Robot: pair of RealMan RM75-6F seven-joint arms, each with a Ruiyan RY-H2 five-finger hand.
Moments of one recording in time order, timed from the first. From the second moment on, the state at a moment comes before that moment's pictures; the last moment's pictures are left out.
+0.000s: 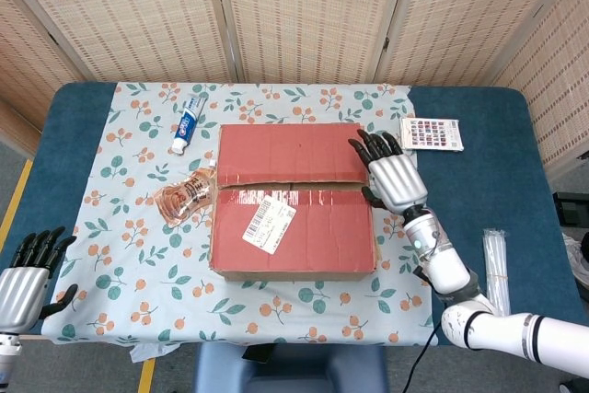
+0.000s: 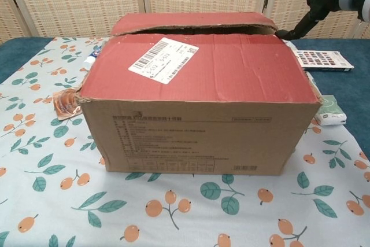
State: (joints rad) left arm -0.11 -1.10 0.00 -1.58 1.55 1.45 0.05; right arm 0.72 -1.30 0.33 -1.76 -0.93 0.99 -0.57
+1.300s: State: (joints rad) left arm -0.12 -1.08 -0.03 -1.55 1.48 1.40 -0.05; right arm 0.99 -1.27 0.46 -1.51 -0.65 0.90 -0.51
